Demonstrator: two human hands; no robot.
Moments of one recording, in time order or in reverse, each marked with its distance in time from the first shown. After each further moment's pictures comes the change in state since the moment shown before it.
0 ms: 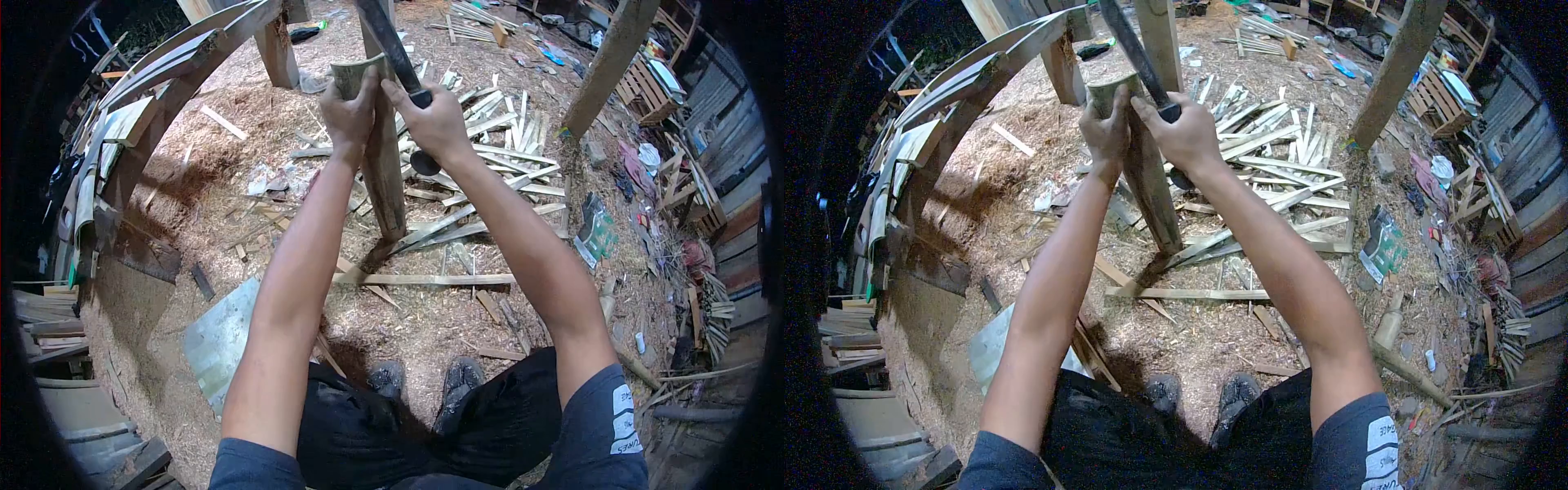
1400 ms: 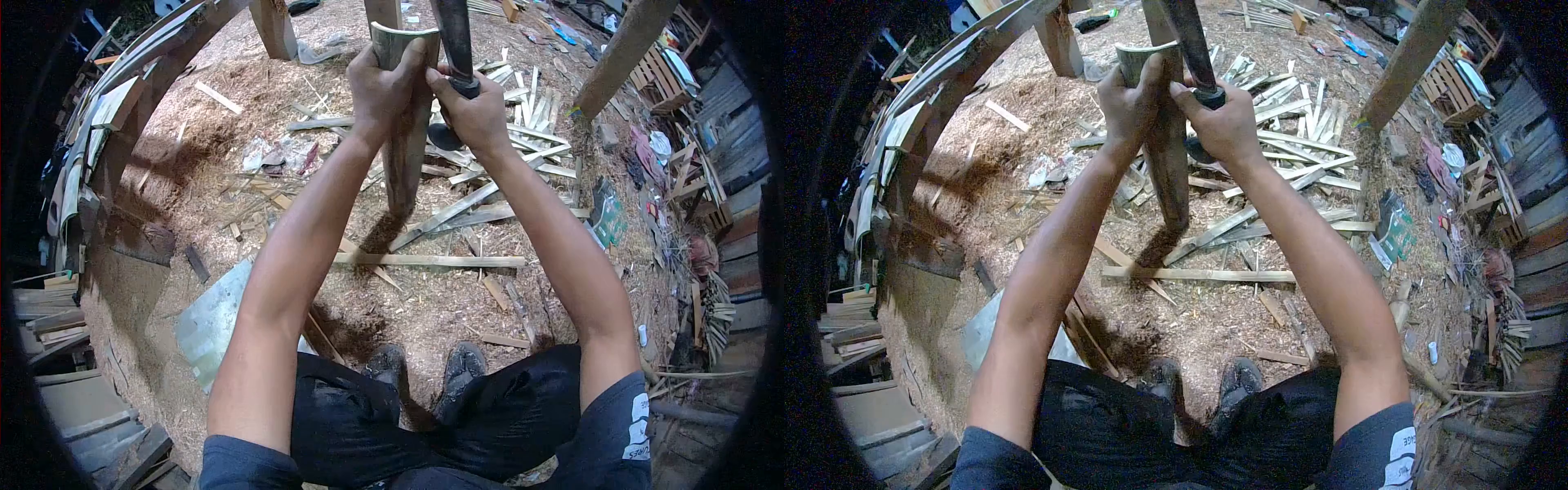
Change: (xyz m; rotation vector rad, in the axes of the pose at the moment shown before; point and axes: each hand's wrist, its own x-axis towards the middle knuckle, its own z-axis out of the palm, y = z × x) left_hand -0.030 0.016 0.022 -0.157 -0.234 -0.078; right_hand -0.021 0.044 -0.023 0.197 -0.004 -0.011
